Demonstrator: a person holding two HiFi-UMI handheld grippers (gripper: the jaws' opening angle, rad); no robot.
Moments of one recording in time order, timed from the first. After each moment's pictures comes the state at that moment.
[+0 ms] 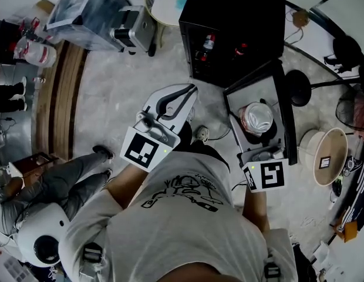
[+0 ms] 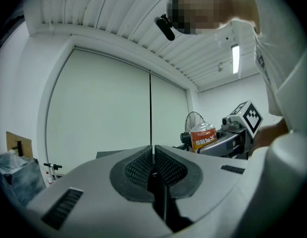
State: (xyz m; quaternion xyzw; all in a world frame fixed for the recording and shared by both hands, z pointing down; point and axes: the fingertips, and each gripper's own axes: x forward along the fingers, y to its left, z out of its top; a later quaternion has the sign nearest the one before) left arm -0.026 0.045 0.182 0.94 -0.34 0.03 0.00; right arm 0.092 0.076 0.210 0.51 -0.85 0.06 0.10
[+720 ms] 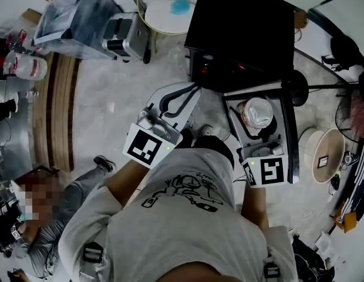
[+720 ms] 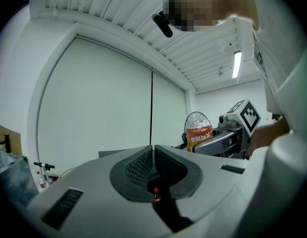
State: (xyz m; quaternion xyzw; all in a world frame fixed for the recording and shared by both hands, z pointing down) left arm -0.050 -0.069 0.206 0.95 -0.31 0.03 0.02; right arm 0.059 -0.039 0.221 0.53 -0.84 0.05 0.11
